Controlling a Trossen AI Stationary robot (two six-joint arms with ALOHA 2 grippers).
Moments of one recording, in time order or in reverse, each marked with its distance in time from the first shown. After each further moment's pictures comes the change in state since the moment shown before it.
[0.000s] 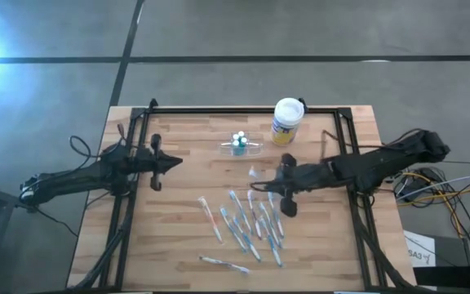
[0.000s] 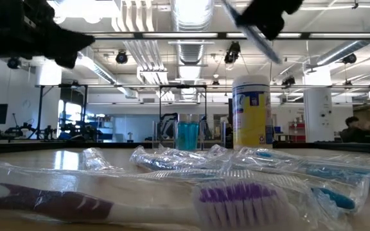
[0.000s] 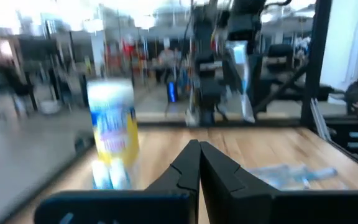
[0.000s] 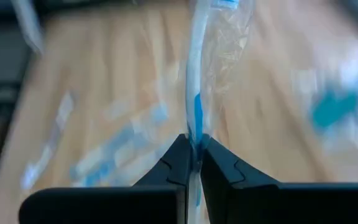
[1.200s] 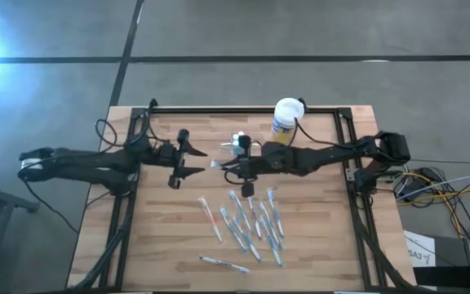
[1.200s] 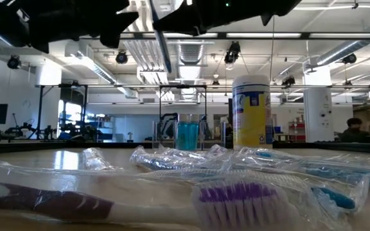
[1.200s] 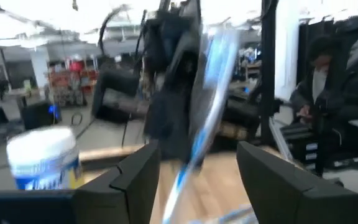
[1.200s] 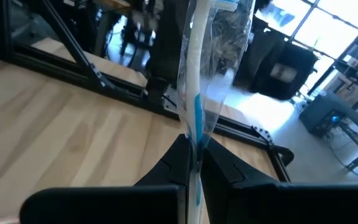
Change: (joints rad) left arm -0.043 0.609 0.252 0.497 0.190 0.002; right arm -0.236 0.413 0.160 0.643 -0.172 -0.643
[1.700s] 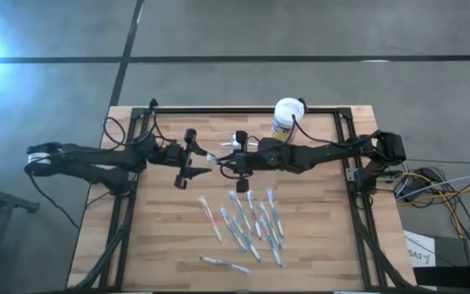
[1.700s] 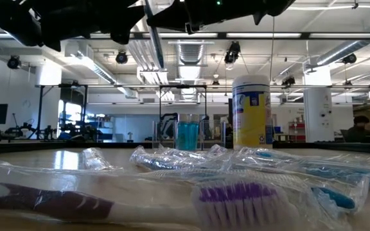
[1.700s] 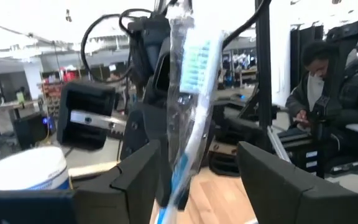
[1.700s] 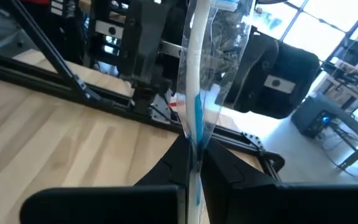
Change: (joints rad) left arm -0.030 0.130 0.066 0.096 0.000 0.010; right arm -0.015 0.035 0.056 0.026 0.000 0.016
